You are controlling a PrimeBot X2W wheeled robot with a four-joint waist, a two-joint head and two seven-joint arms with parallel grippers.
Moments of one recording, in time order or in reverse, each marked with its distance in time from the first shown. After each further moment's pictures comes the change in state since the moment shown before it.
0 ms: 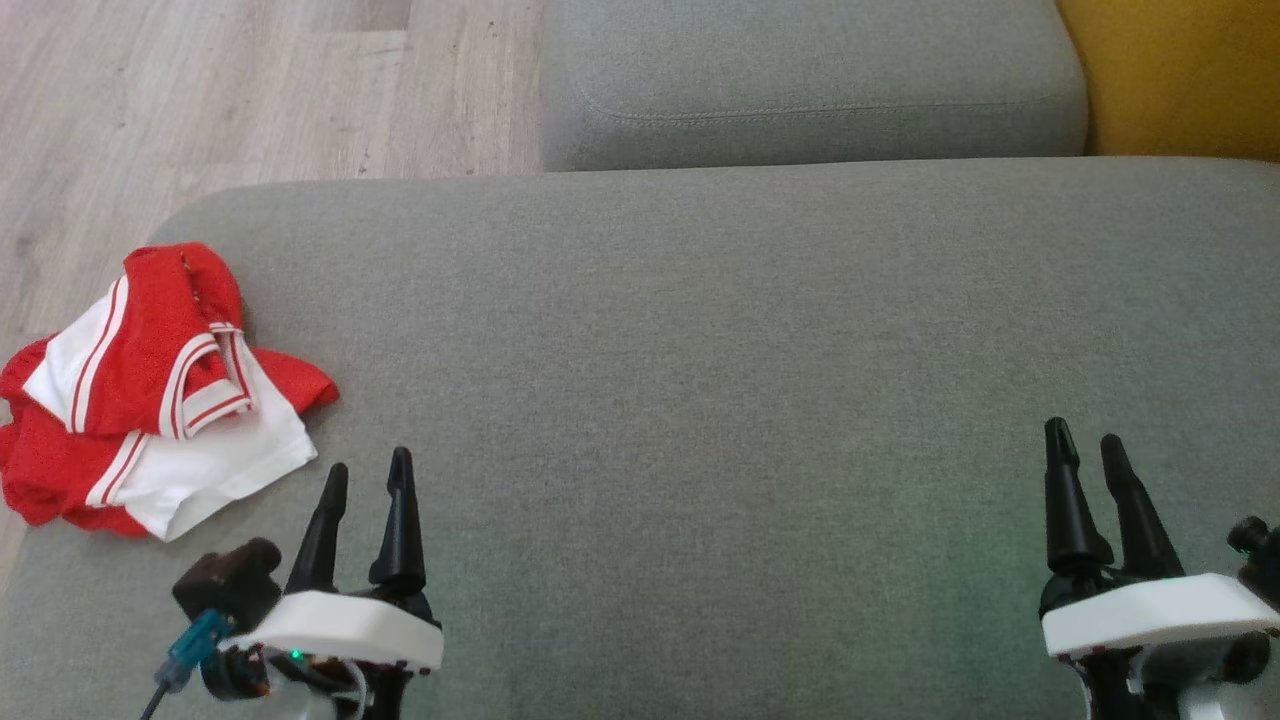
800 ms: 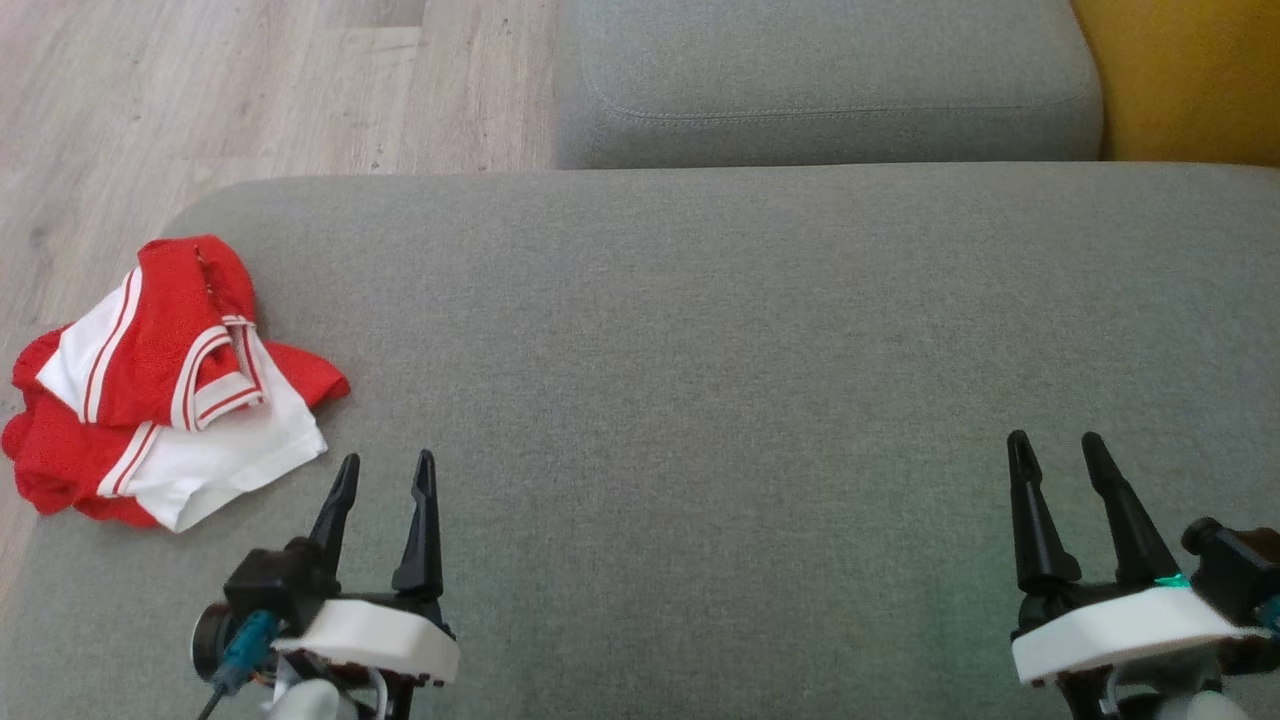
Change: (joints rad) left arm -0.017 0.013 -0.034 0.037 0.229 0.044 -0.065; right arm 0.039 0.001 0.028 -0.068 -0.264 0.000 0.000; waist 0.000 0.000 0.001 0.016
